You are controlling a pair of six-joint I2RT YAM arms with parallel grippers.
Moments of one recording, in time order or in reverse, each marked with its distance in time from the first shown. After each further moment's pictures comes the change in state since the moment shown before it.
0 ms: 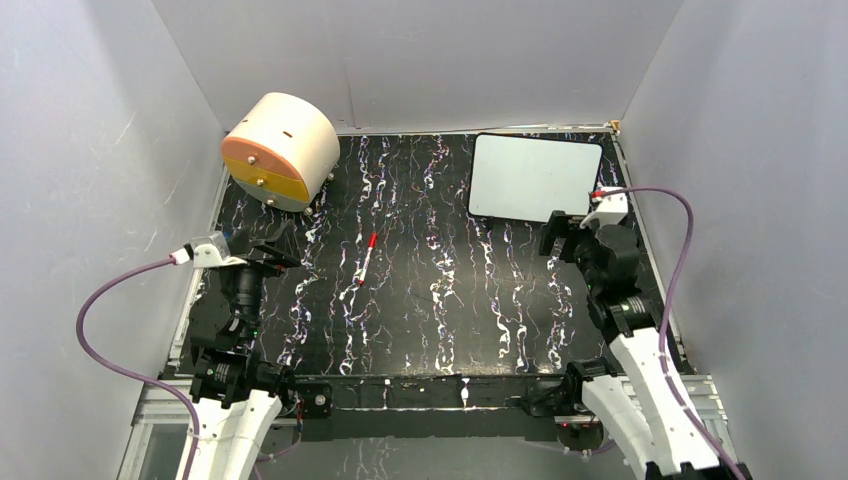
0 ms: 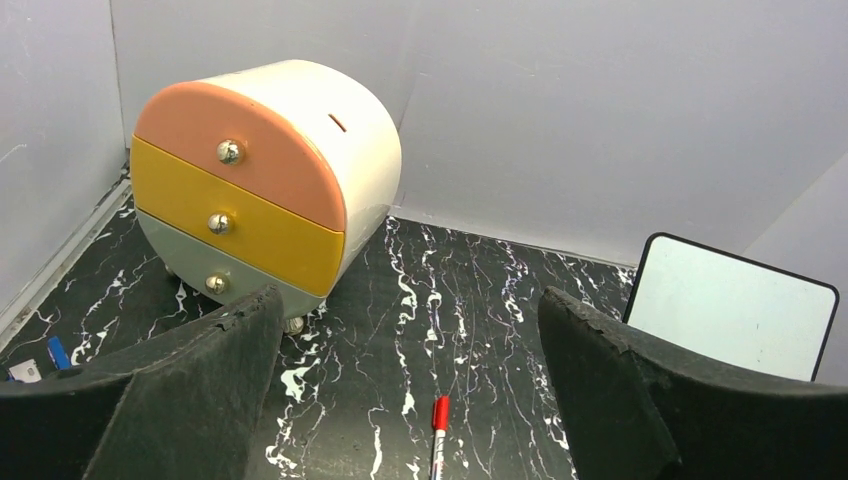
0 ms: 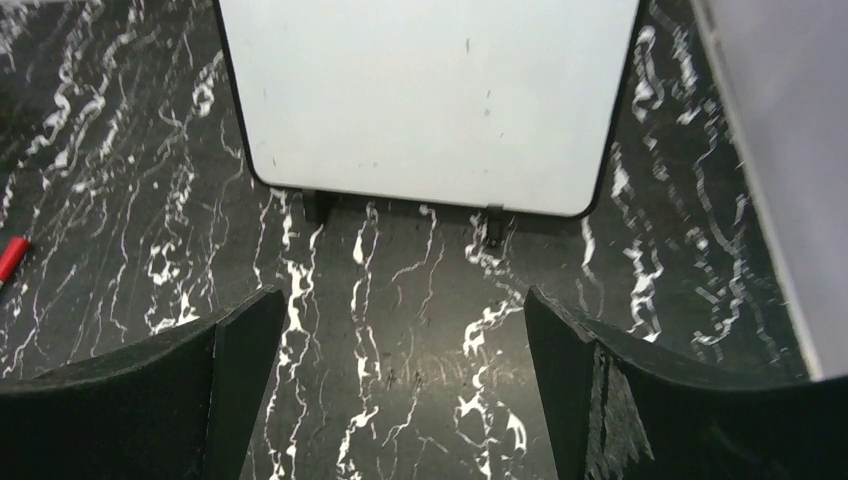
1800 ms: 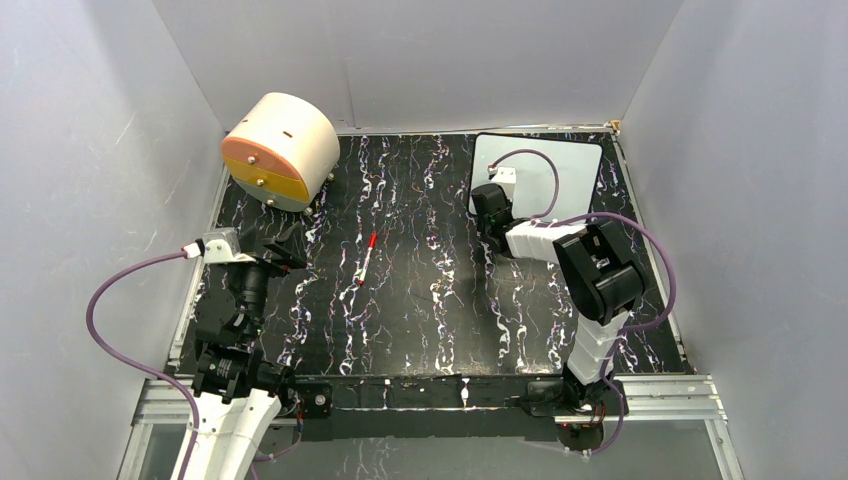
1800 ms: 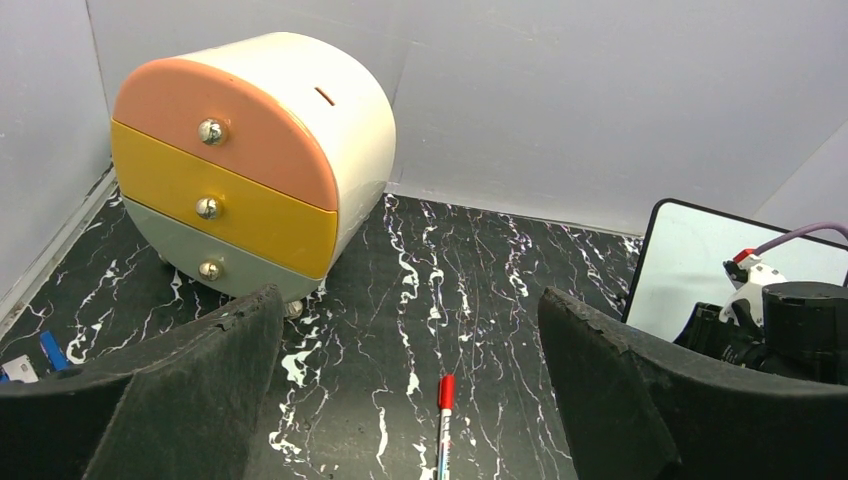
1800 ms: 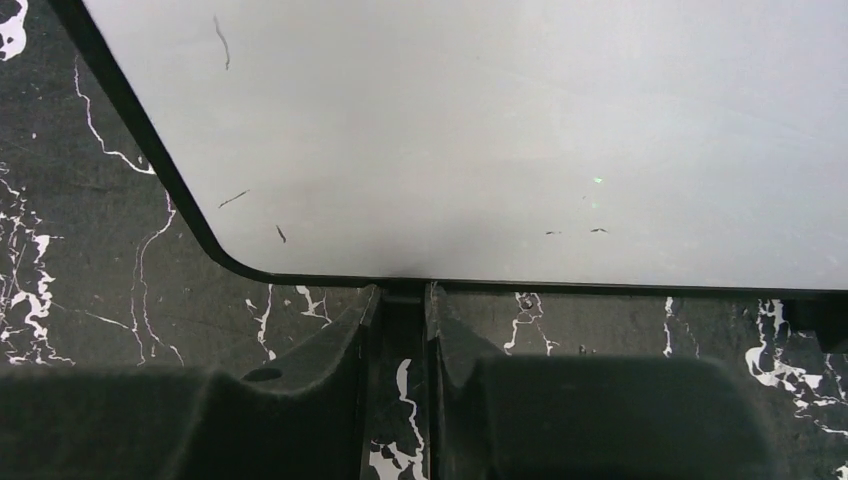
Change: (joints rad) left arm -0.041 0.023 -0.016 -0.001 0.005 0.037; right arm 0.319 1.216 0.359 0.416 0.380 0.259
